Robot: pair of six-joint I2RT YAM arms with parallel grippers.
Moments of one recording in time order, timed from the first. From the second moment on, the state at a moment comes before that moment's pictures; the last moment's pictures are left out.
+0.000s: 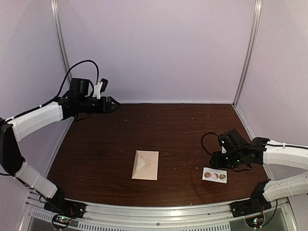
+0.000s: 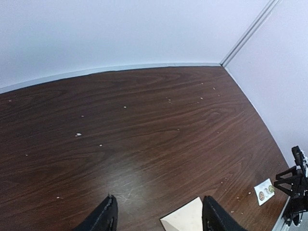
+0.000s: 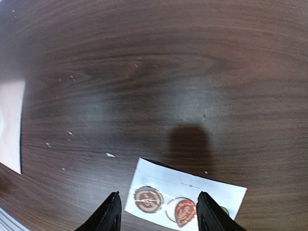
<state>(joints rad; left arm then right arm) -0.42 1.47 1.18 -0.23 0.34 -0.27 0.73 1.05 0.59 -0.55 0.18 0.72</state>
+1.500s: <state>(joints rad) -0.32 1.44 1.08 -0.22 0.39 -0.23 0.80 1.17 0.53 -0.61 0.12 0.77</state>
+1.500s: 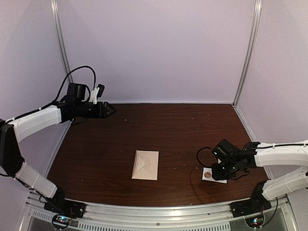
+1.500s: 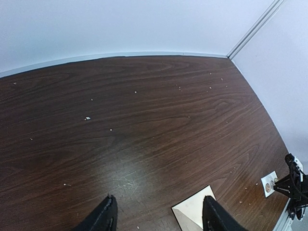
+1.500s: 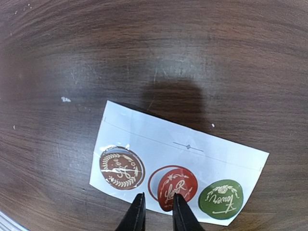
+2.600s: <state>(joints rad) -0.32 1.44 1.08 -0.22 0.42 -0.23 0.82 0.99 0.56 -0.62 0.21 0.84</state>
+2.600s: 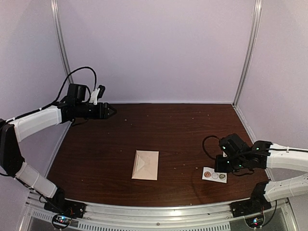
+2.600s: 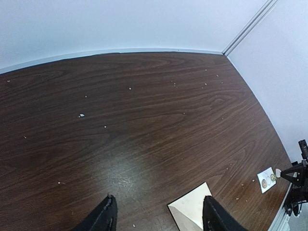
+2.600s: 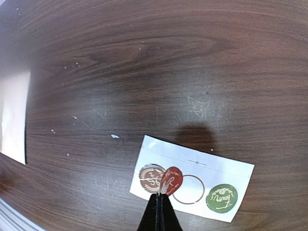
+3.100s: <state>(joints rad) -0.35 1.30 0.74 -0.11 0.44 -0.34 0.82 0.95 0.57 -0.22 -0.07 0.66</state>
